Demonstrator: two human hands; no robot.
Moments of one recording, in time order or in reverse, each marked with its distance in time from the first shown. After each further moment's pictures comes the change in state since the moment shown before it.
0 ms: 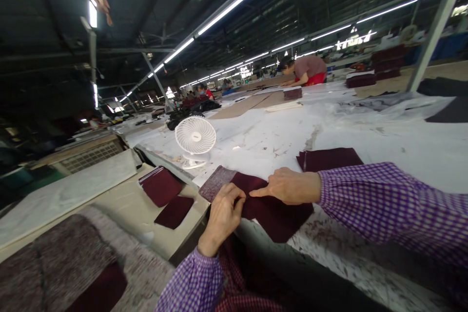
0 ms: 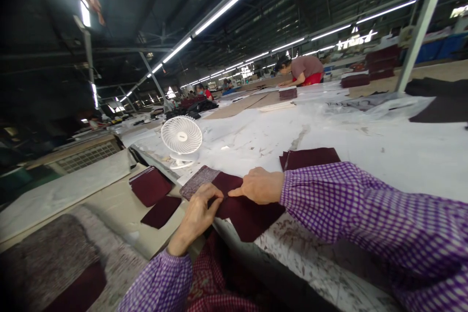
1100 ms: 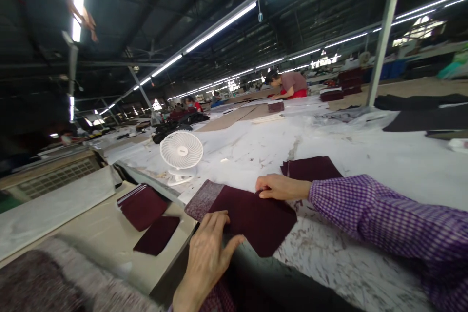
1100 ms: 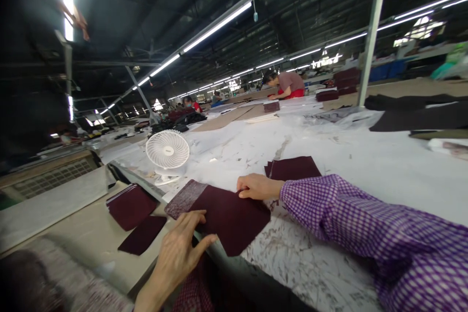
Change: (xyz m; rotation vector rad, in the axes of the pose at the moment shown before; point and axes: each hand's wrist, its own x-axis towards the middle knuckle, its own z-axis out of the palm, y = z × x) left_hand -0.035 0.006 0.000 0.291 0.080 0.122; right_hand -0.001 0.044 0.058 0.578 0.252 0.245
